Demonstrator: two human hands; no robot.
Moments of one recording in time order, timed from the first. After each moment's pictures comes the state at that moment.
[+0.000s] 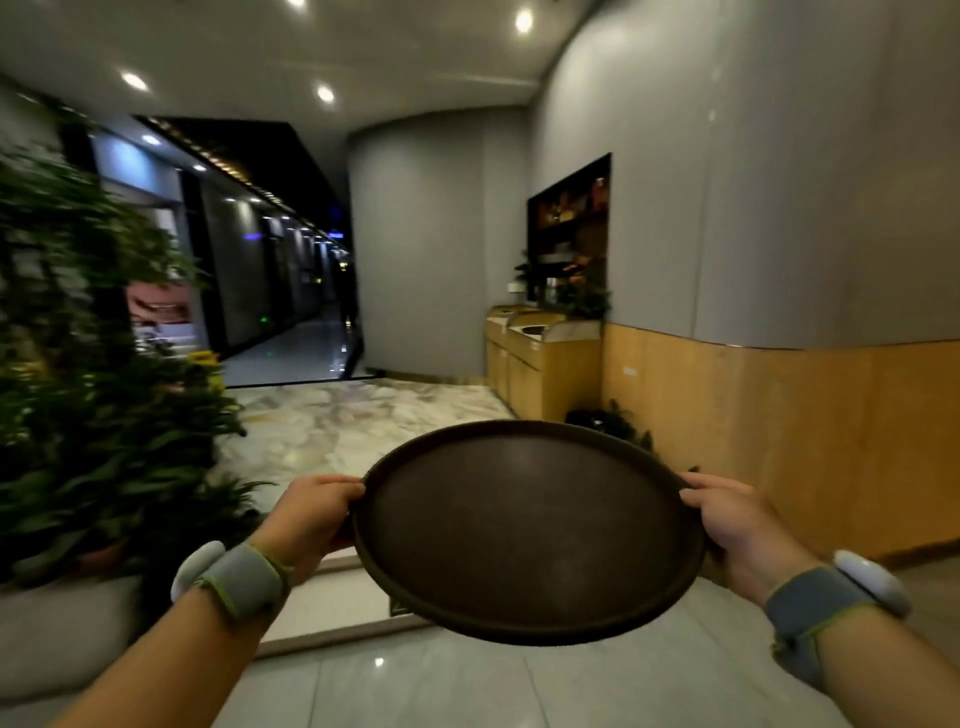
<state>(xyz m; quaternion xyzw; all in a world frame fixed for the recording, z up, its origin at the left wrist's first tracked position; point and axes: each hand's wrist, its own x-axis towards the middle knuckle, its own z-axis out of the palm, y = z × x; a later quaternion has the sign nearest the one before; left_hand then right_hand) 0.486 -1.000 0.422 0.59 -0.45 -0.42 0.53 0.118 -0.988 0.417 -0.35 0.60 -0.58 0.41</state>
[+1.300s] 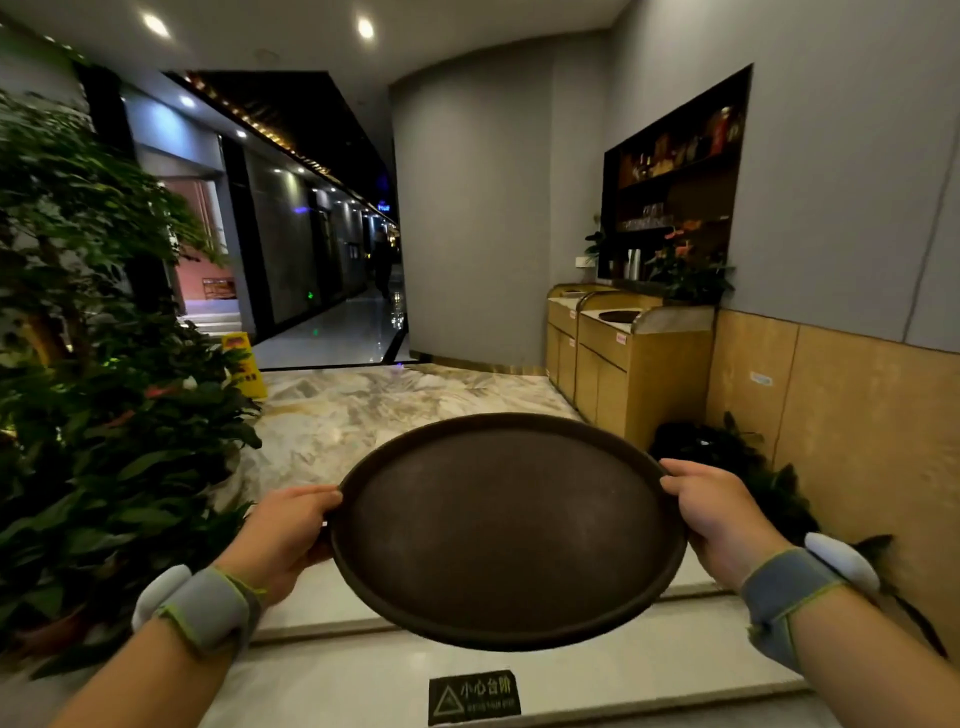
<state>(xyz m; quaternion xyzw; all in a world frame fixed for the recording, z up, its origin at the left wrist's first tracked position) 0.651 -1.538 0.392 0.63 -0.35 -0.39 0.57 0.291 -1.582 0.395 -0.41 0.57 -0.57 0.43</state>
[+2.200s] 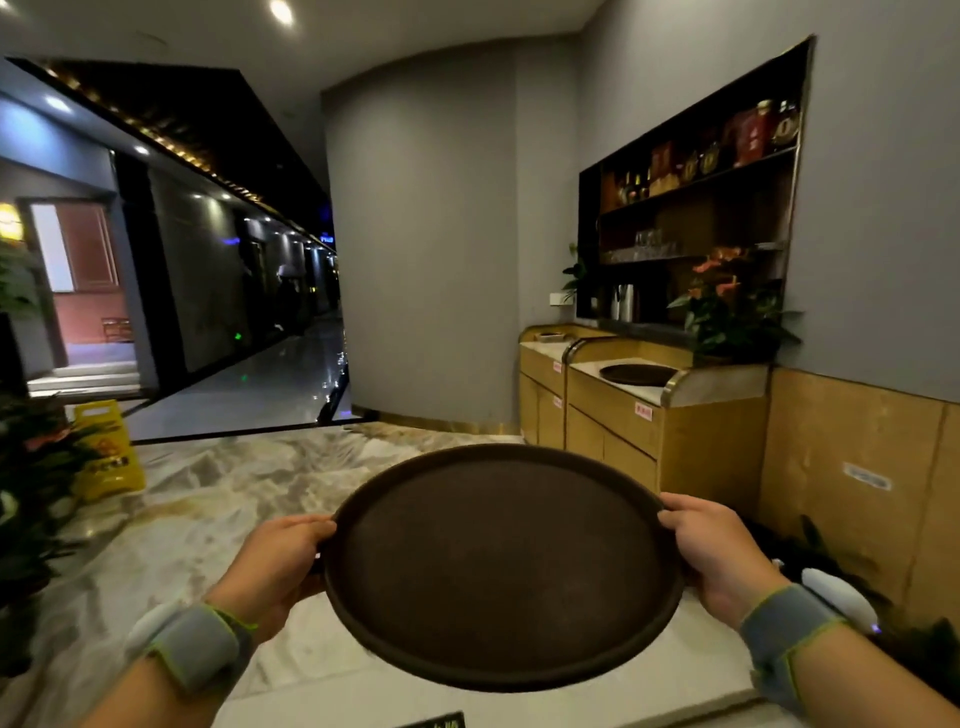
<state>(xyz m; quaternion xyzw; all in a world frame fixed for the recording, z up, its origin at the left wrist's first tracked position) 0.725 -2.279 0.426 0.59 -0.40 -0.42 0.57 0.378 -2.276 0.425 -0.37 0.60 -0.58 0.41</state>
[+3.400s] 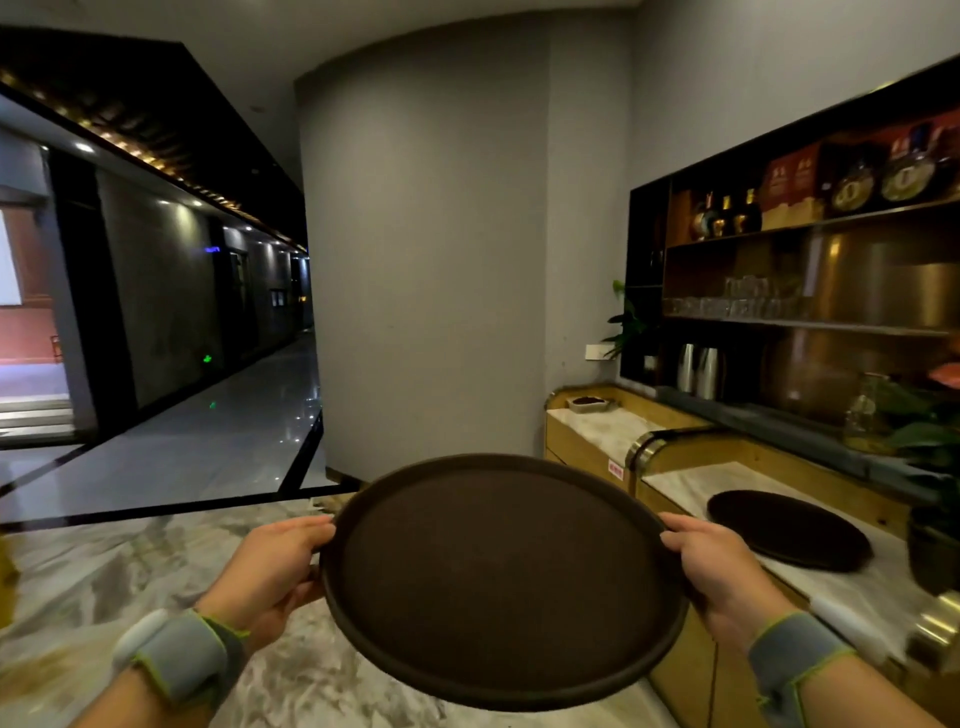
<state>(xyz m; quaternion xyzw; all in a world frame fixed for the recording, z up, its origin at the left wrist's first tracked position) 0.832 -3.073 0.636 0.56 -0.39 -0.45 0.58 0.473 -3.076 0.621 -0.35 0.61 -0.57 0.42</state>
